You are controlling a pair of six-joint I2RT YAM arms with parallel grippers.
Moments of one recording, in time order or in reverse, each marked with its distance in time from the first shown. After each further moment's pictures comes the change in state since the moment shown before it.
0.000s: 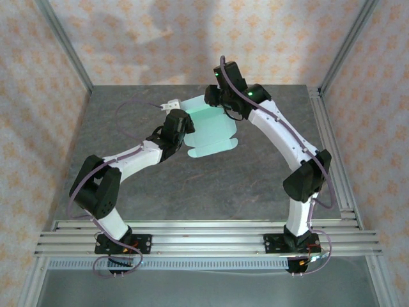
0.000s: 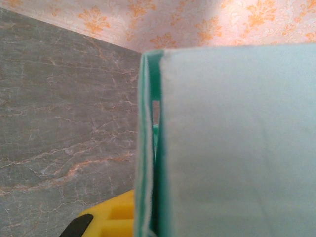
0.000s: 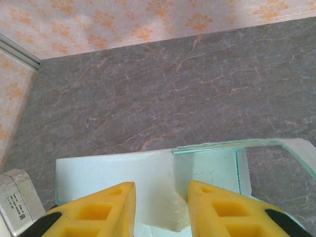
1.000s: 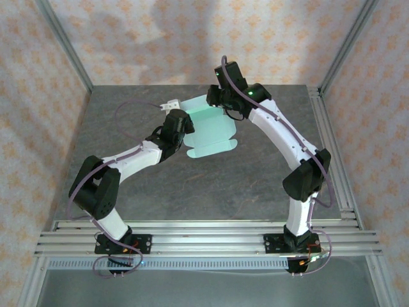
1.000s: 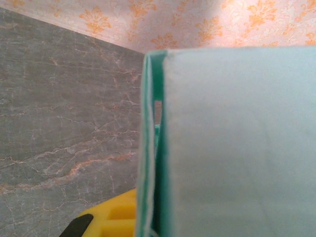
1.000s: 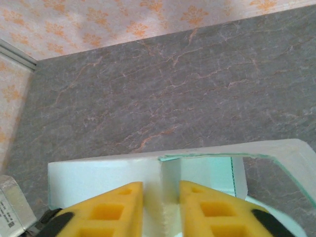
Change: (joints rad) left arm 0.000 -0.008 -0.002 -0.011 -0.002 0.000; right arm -0.010 0.007 0.002 -0.010 -0.014 0.033
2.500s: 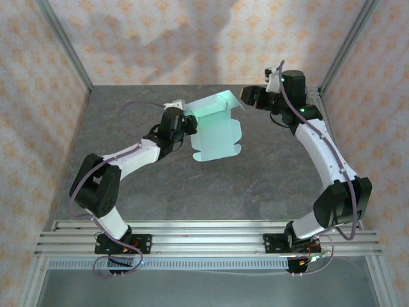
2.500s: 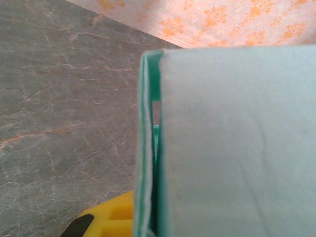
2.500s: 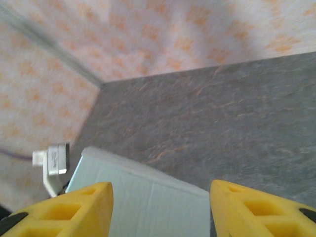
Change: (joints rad) left arm 0.047 0.018 0.002 0.026 0.325 -0.061; right arm -0.395 -0.378 -0.598 0.467 -0.611 -0.194
